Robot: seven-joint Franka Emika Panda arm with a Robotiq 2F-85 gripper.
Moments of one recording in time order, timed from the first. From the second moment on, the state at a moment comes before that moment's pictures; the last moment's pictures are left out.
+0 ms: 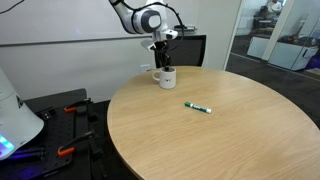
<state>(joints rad) 0.34 0.58 -0.08 -1.92 -0.08 2.68 0.42</state>
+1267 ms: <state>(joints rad) 0.33 0.15 -0.10 -2.12 -0.33 2.37 0.74</state>
